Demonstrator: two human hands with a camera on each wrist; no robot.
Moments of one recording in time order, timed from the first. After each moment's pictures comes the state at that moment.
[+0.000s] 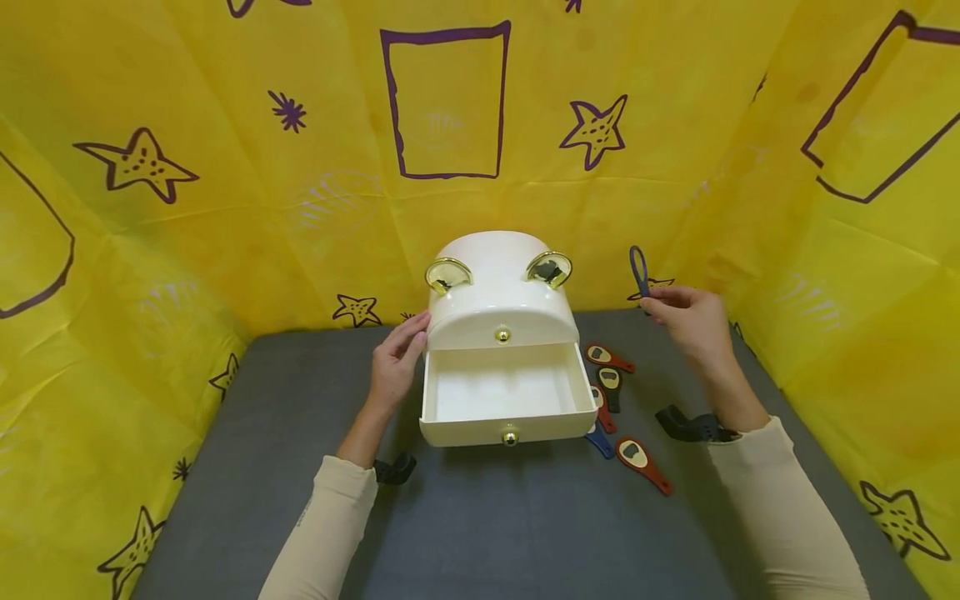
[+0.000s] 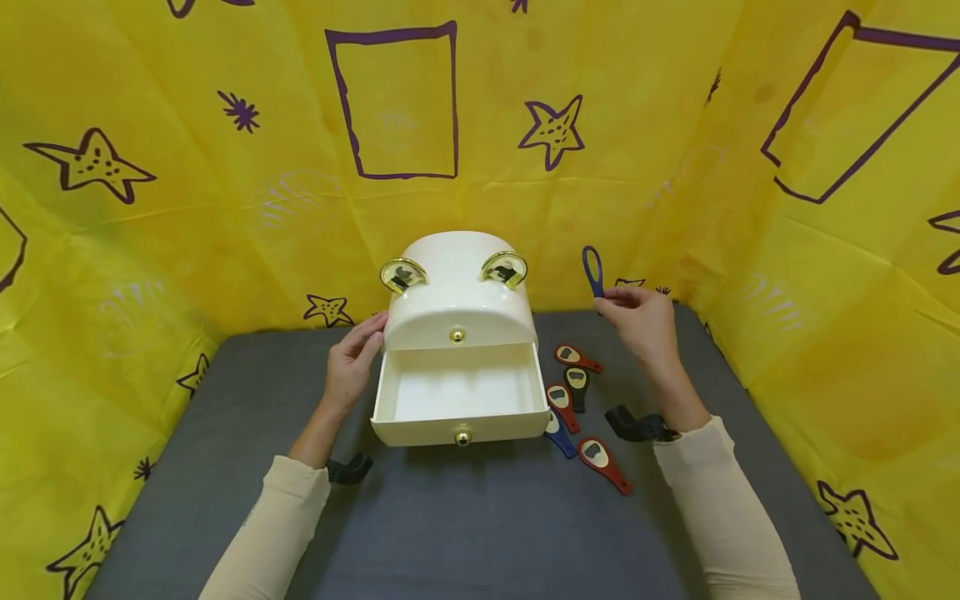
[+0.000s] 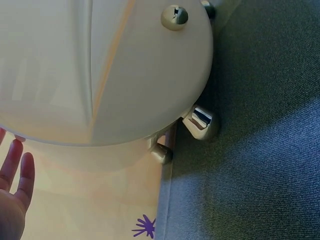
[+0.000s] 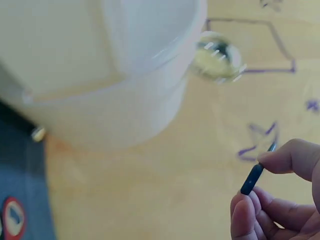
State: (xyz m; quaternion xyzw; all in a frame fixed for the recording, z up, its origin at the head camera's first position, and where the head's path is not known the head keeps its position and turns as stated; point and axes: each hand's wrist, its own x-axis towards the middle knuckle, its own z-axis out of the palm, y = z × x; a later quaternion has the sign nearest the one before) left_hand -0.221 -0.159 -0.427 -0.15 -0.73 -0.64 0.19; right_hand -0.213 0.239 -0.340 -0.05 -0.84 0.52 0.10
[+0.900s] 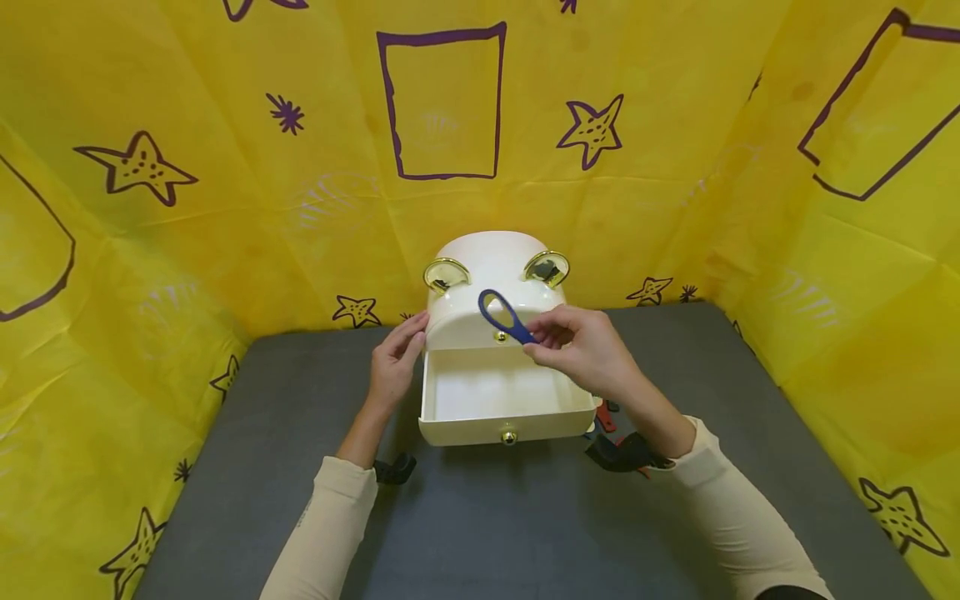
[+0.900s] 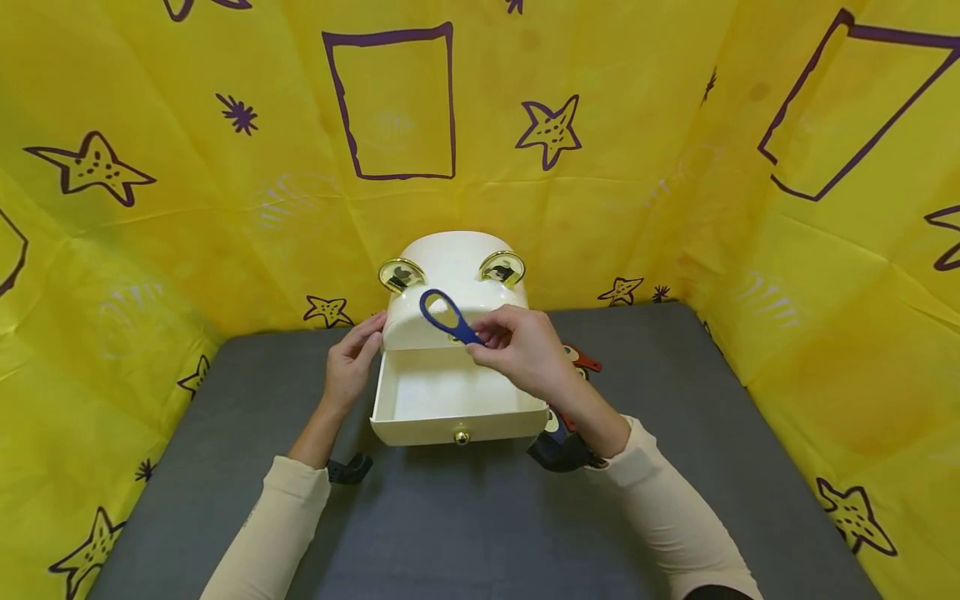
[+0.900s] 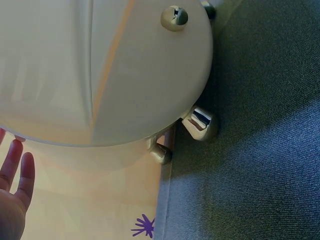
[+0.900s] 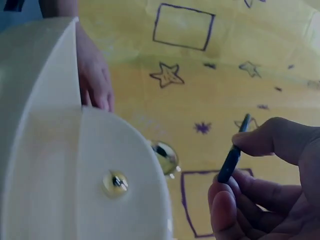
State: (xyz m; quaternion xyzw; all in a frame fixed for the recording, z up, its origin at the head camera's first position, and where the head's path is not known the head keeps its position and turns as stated) left_hand -0.224 -0.159 -0.431 -0.15 -0.73 -0.64 0.20; right_hand -0.167 0.120 -0.310 0.22 -0.85 0.48 0.07
